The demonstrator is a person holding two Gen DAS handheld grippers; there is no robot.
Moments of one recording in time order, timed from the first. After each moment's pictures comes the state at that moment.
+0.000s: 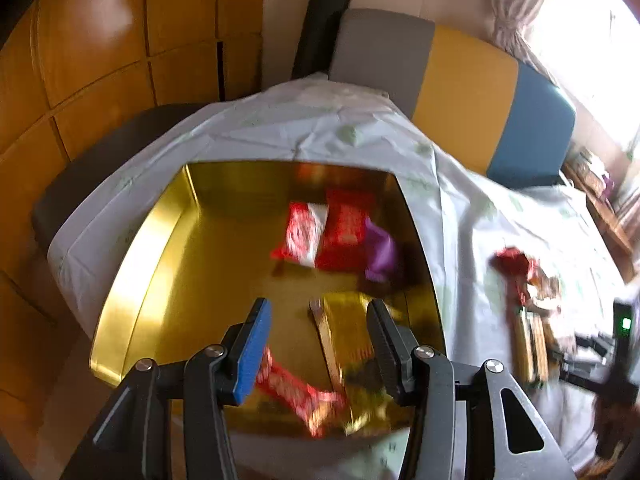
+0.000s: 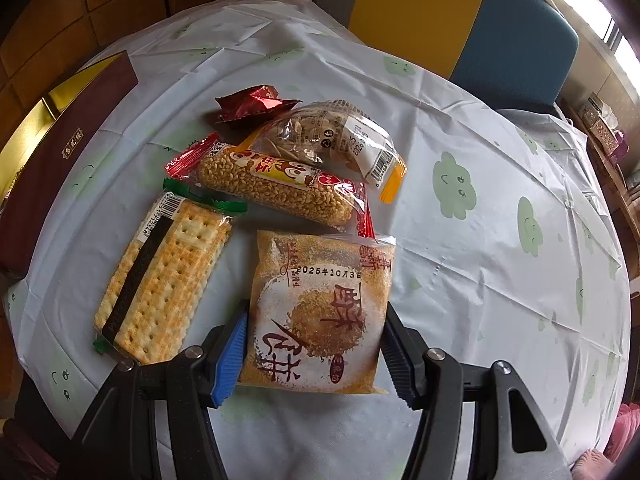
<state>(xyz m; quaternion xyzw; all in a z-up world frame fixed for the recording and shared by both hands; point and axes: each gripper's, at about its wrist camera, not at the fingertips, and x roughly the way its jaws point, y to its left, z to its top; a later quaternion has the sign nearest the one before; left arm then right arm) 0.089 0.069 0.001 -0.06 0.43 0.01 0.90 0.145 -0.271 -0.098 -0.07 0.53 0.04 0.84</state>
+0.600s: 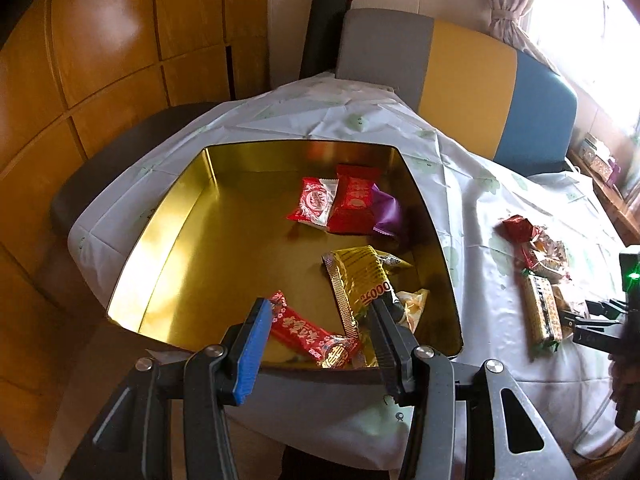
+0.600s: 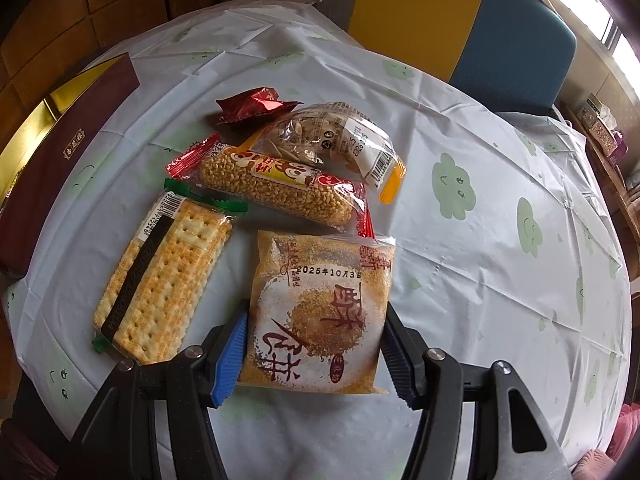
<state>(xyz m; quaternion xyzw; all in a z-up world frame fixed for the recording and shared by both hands) 0.048 0.064 -0.011 -0.04 0.42 0.03 0.91 0.144 -0.273 -0.096 -0.07 0.53 0.04 0.85</state>
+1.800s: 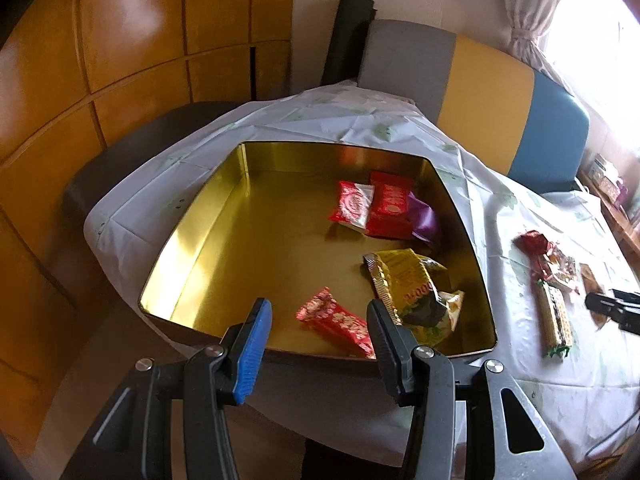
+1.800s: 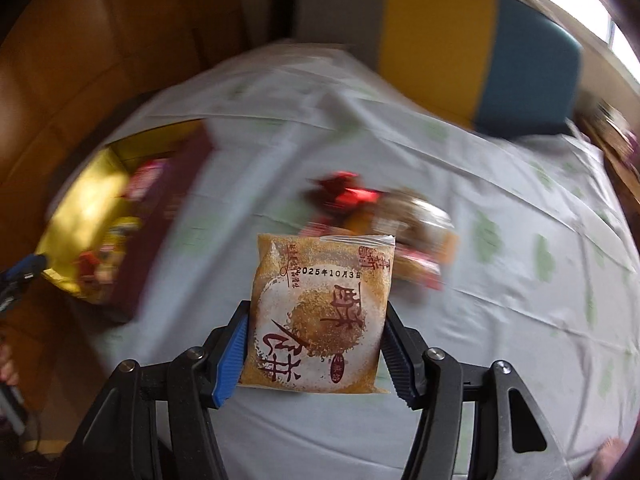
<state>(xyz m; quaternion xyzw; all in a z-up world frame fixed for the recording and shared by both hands) 0.035 0.103 -0.013 -0.07 0.40 0.06 0.91 0.137 -0.212 -0.018 -0.02 0.48 0.11 0.87</state>
